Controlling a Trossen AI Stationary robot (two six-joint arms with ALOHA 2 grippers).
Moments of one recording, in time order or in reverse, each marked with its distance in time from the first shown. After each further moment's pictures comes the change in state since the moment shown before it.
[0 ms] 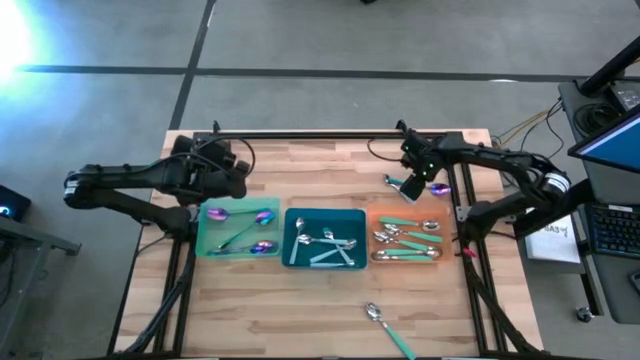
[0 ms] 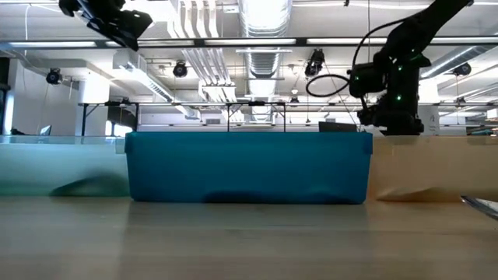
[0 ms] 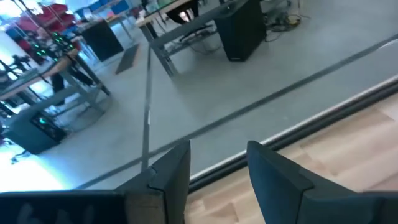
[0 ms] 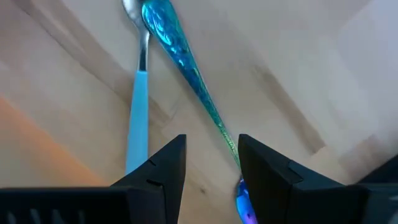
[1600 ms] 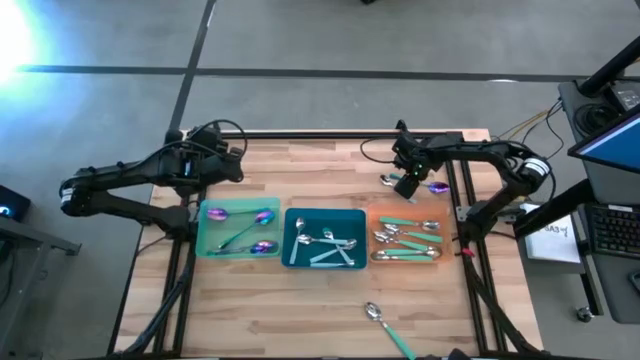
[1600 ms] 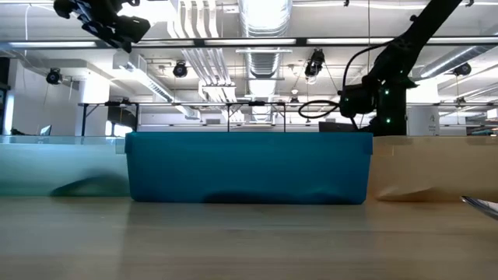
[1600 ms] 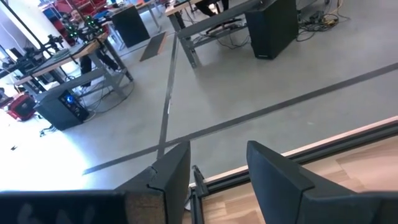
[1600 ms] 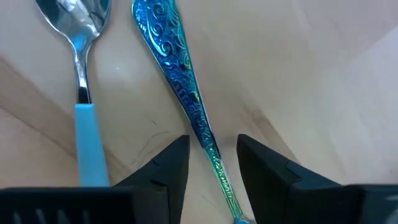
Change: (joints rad) left arm 0.146 -0.036 0.000 0.035 -0.011 0.044; right arm -0.031 0.238 -0.008 0.177 0.072 -0.055
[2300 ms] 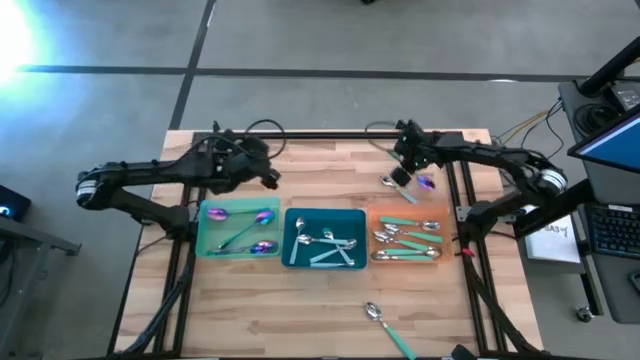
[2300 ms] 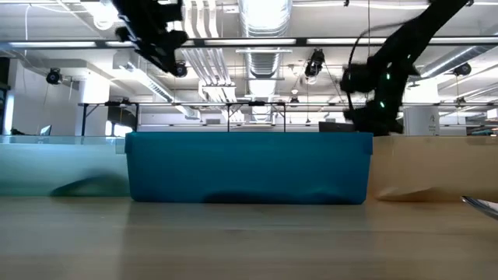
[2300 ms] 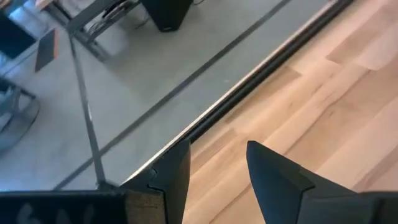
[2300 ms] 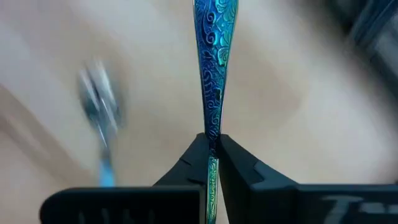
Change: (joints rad) left arm 0.003 0.190 0.000 0.400 0.401 0.426; right arm -0.002 -0.158 0.014 0.061 0.006 0.018
